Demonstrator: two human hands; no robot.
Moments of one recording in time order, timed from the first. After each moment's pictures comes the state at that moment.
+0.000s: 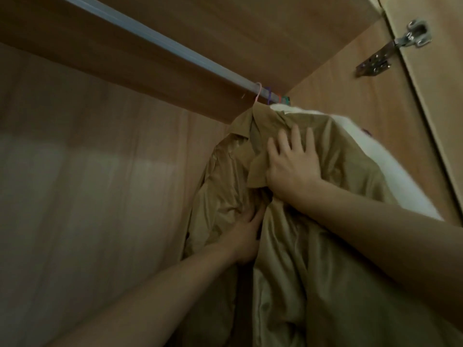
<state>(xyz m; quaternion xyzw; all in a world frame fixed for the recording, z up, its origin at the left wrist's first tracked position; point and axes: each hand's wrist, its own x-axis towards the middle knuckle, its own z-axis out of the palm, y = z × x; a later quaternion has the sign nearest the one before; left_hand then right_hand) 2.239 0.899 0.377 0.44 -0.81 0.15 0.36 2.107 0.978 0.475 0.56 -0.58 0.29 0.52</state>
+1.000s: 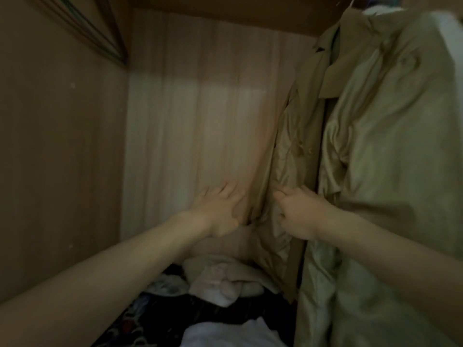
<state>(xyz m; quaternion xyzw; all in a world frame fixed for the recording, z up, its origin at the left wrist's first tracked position) 2.321 1.186 0.232 0.77 -0.62 0.17 0.05 2.146 1.093 0.255 0.92 -0.33 0.11 0.20</state>
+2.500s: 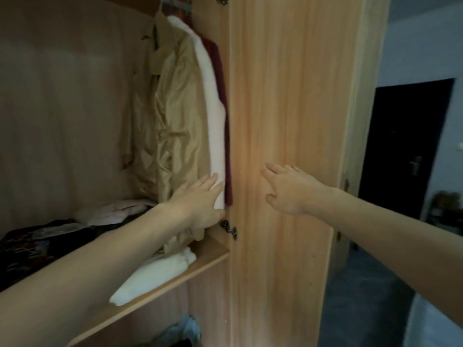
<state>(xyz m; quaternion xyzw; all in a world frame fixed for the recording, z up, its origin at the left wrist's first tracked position) 2.009 1.440 0.180 0.57 -0.81 0.10 0.03 1.794 1.454 0.203 0.78 -0.60 0.04 0.17</state>
